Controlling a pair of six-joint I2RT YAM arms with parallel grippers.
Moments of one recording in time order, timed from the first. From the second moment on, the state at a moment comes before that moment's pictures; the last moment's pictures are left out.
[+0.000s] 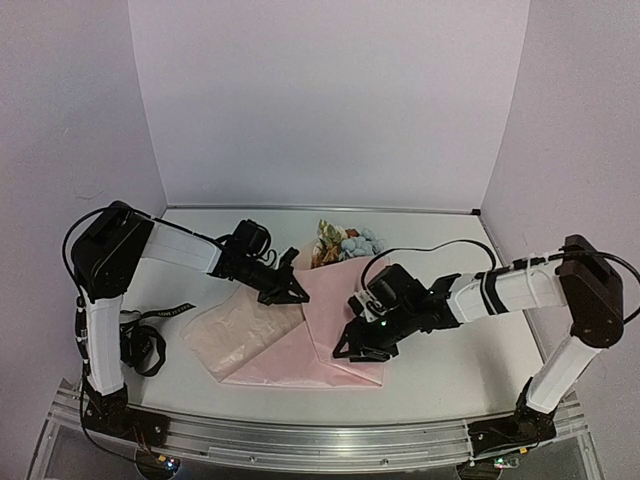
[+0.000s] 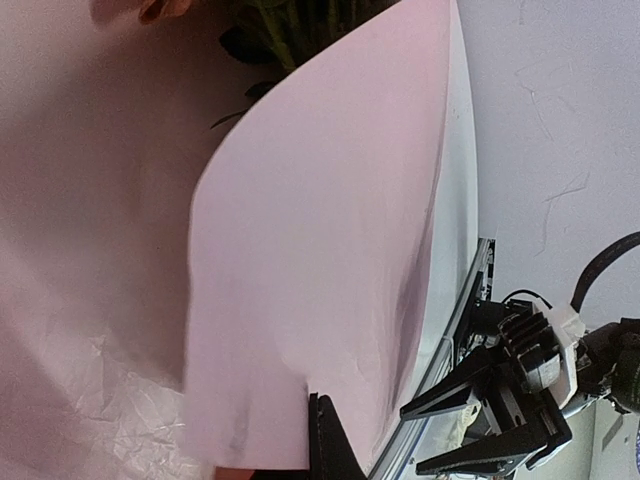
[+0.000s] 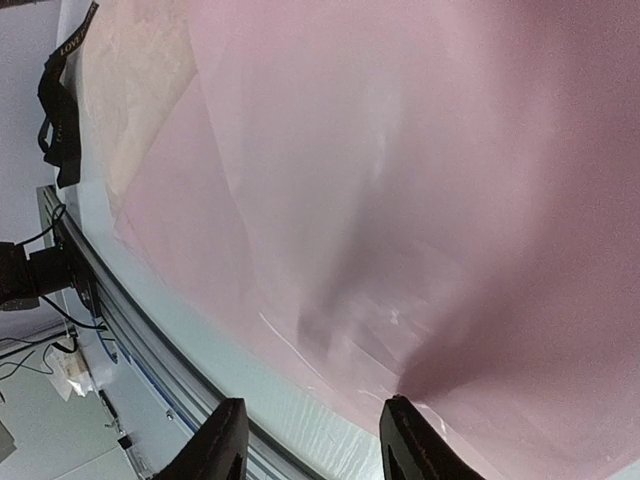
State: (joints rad) left arm -0.63 2.04 1.22 -0.03 0.78 -0.66; right arm 0.92 1.68 0.90 -0.19 -0.40 0.85
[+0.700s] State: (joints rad) left arm -0.63 2.04 1.26 -0.15 0.68 -0.62; right arm 0.91 1.57 0.68 -0.16 -0.33 0.90
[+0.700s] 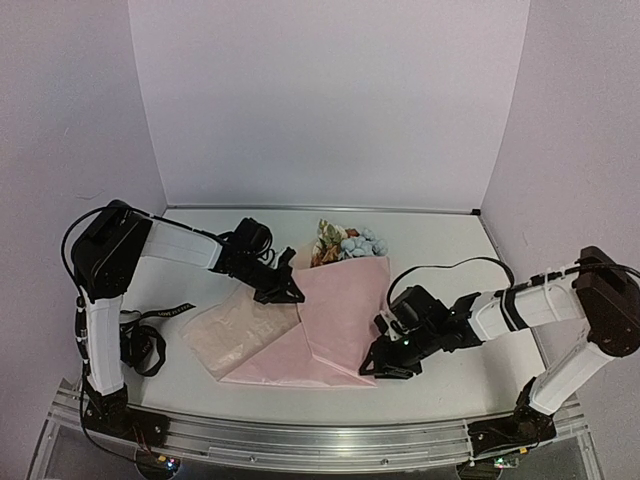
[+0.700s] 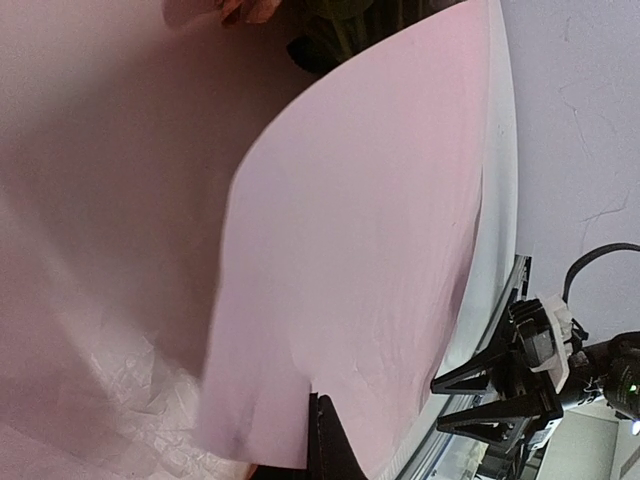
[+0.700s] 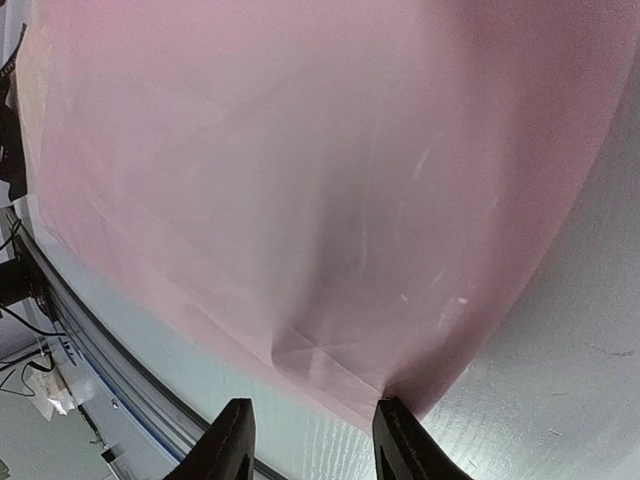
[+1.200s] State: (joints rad) left arm -0.63 2.01 1.28 -0.22 0.55 -0.57; right arm 0.90 1.59 0.65 -0.08 -0.33 0.94
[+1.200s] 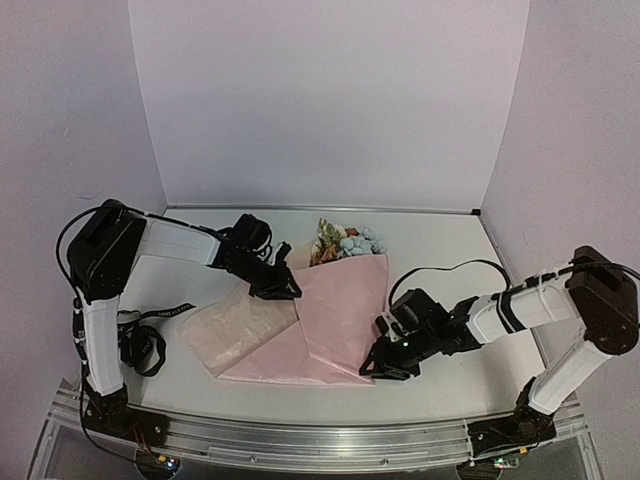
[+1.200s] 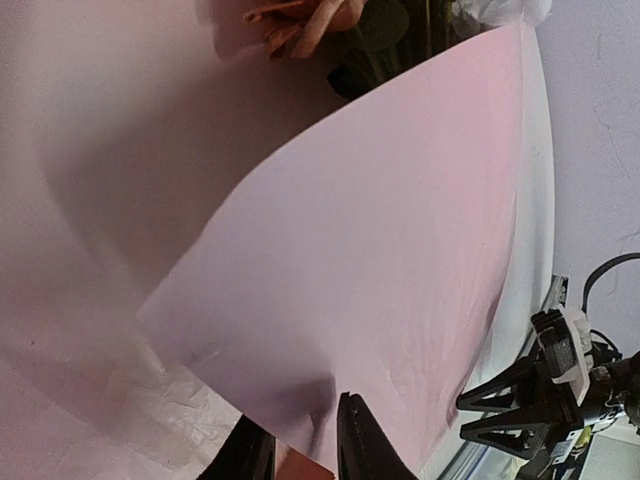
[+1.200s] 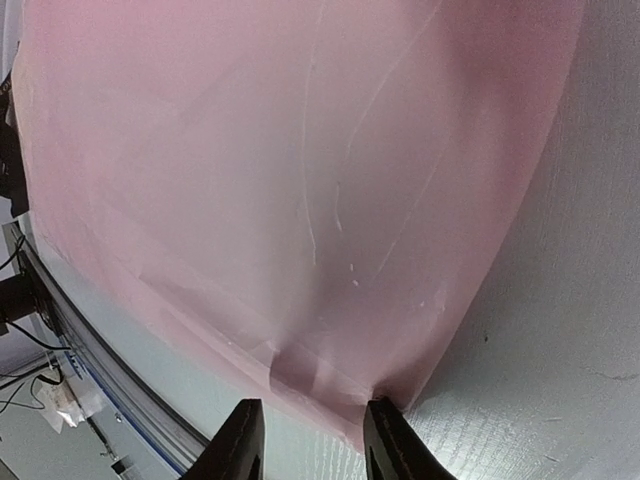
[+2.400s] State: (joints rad) left arm -1.08 2.01 1.16 -0.03 0.35 -0.58; right arm 0.90 1.61 0.65 -0.06 -0.35 0.99
